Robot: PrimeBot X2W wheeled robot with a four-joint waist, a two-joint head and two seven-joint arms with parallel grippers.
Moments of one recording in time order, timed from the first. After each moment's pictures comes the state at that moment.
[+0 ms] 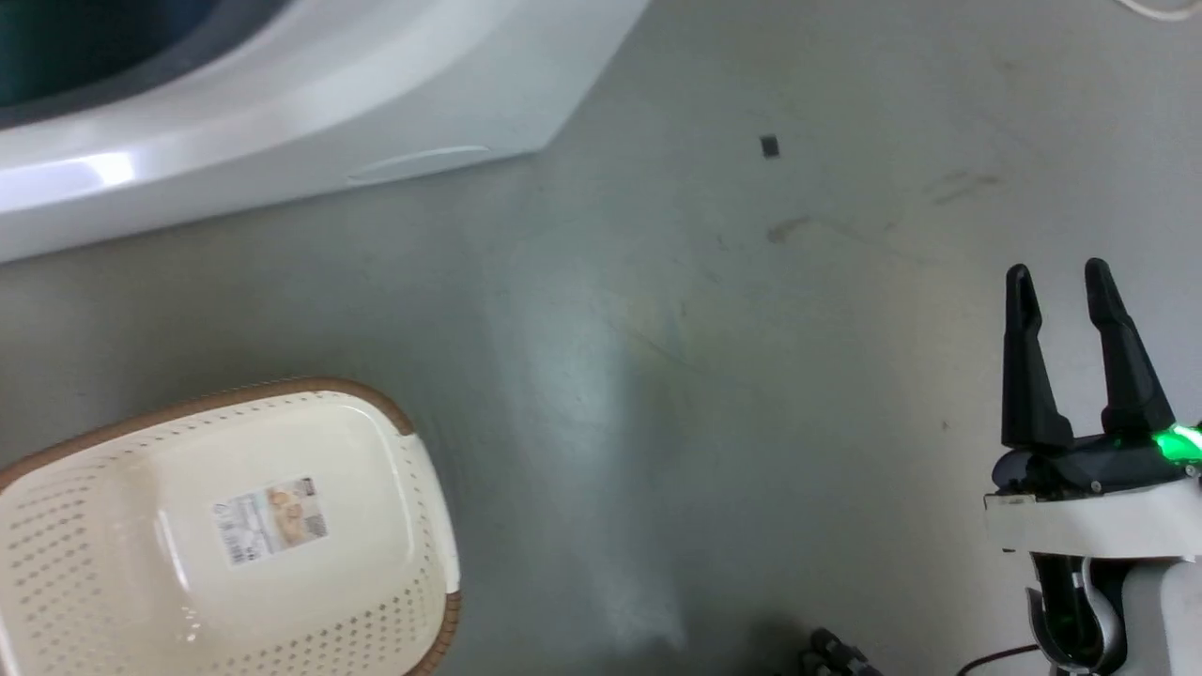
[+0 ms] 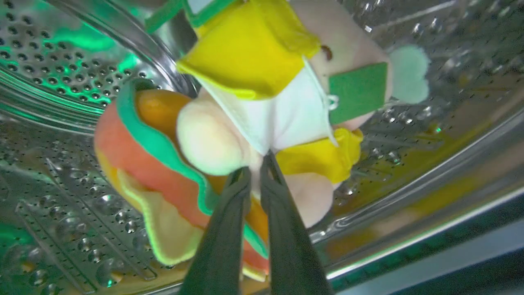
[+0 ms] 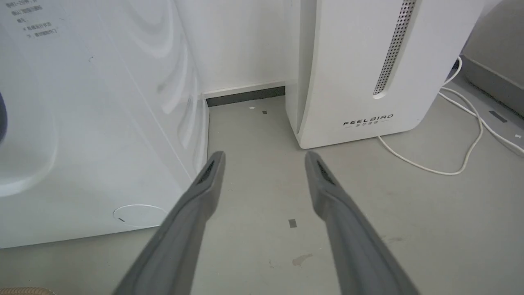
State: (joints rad) left arm -1.29 0.65 -0.25 0.55 -0.11 -0.13 0.32; right arm -0.20 -0.05 -0.07 -0.06 0.29 0.13 -0.26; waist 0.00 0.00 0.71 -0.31
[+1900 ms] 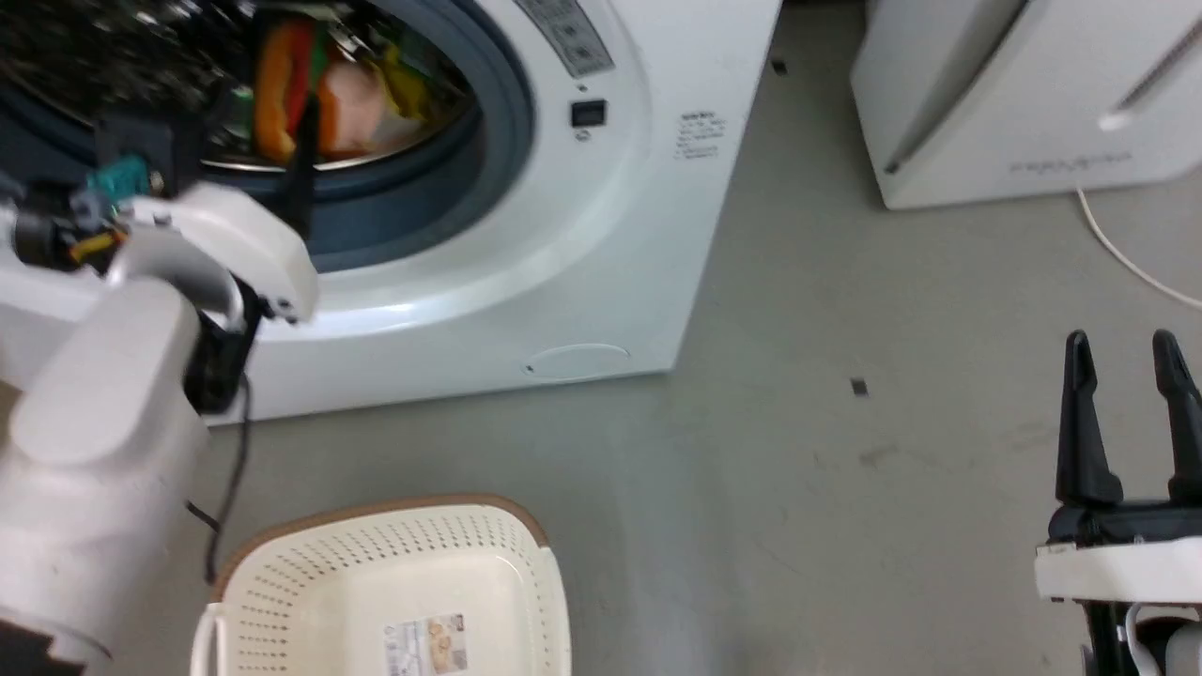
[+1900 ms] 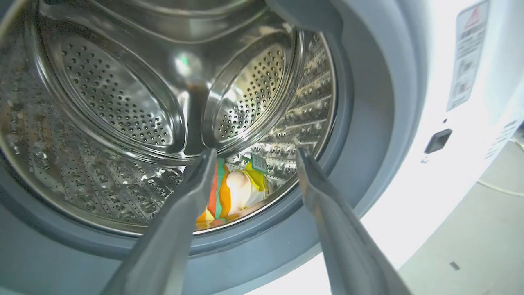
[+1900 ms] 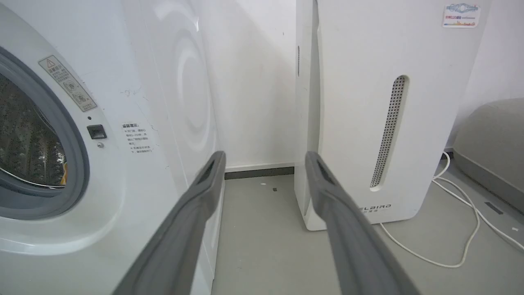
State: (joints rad) left arm -0.97 0.52 -0.66 0.69 -0.65 0.03 -0.19; right arm -0.12 -0.05 -0.18 -0.05 0.16 0.13 -0.26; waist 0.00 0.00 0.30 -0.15
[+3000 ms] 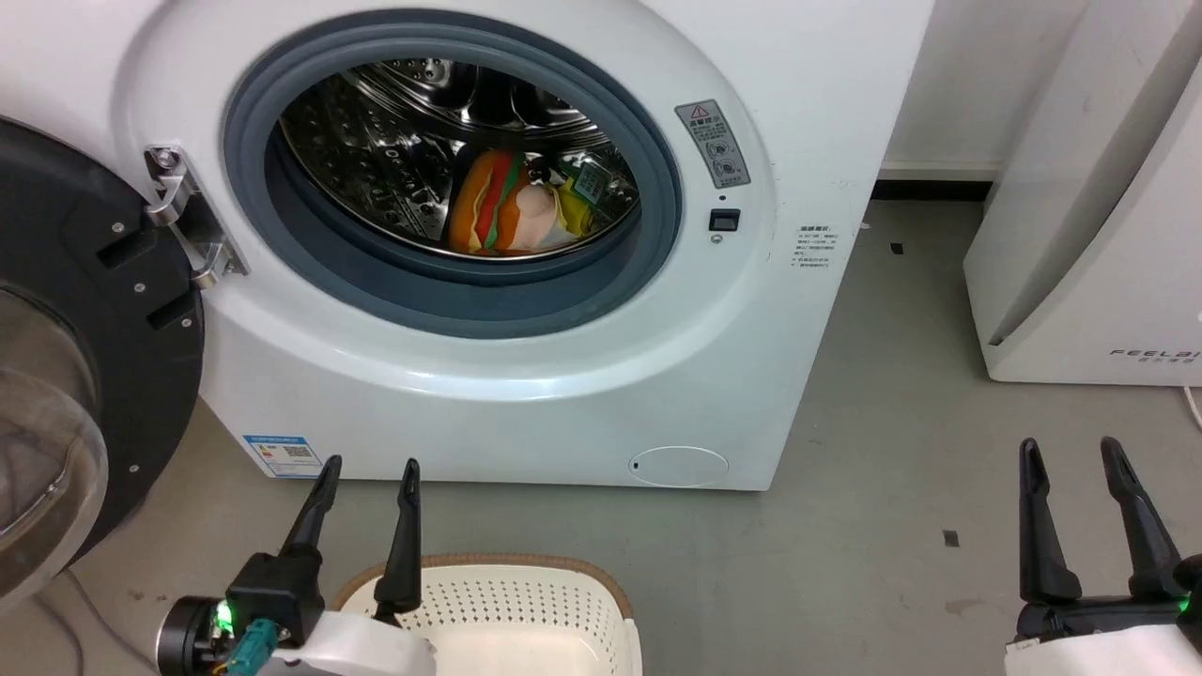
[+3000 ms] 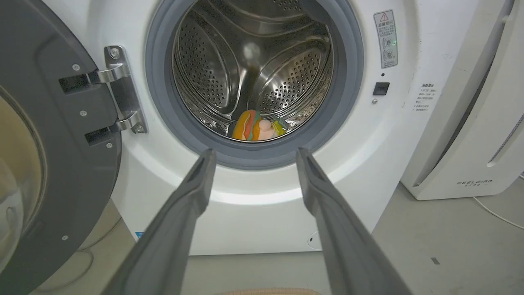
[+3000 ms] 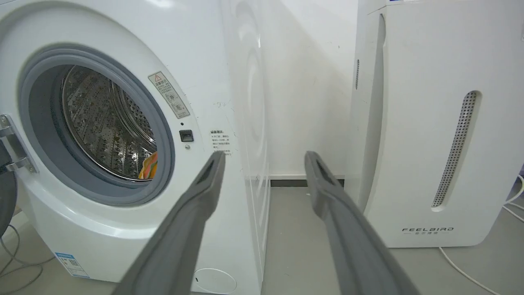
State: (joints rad) left arm -0.04 0.31 -0.31 0.05 -0.36 0.20 -0.26; right arm 0.06 -0.05 -0.14 -0.06 0.14 0.13 -0.26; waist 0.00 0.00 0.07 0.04
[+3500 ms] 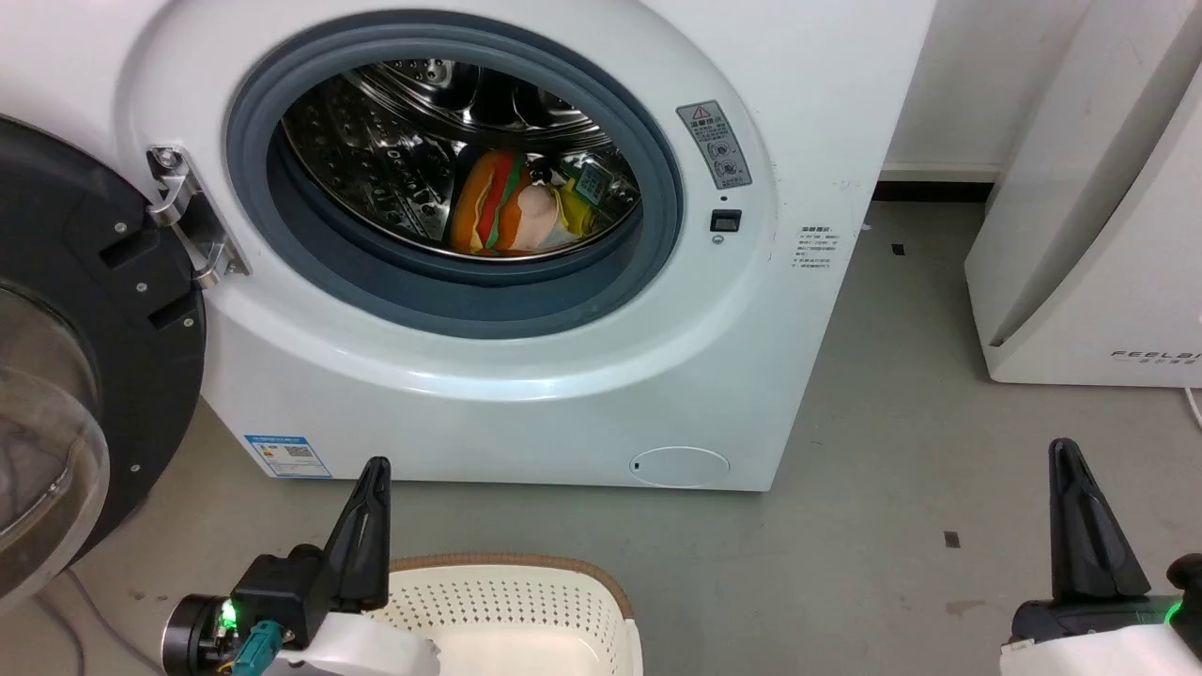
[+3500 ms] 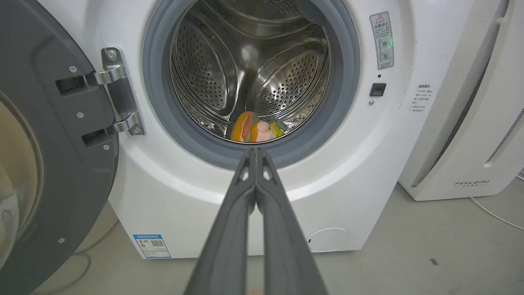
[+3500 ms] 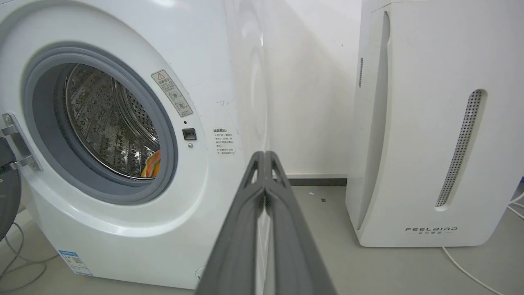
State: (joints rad) left arm -0.02 0.24 -0.23 0.07 -0.27 0.13 -0.26; right arm 0.06 -0.05 -0.13 -0.06 0.14 0.13 -0.26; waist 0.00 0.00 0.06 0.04
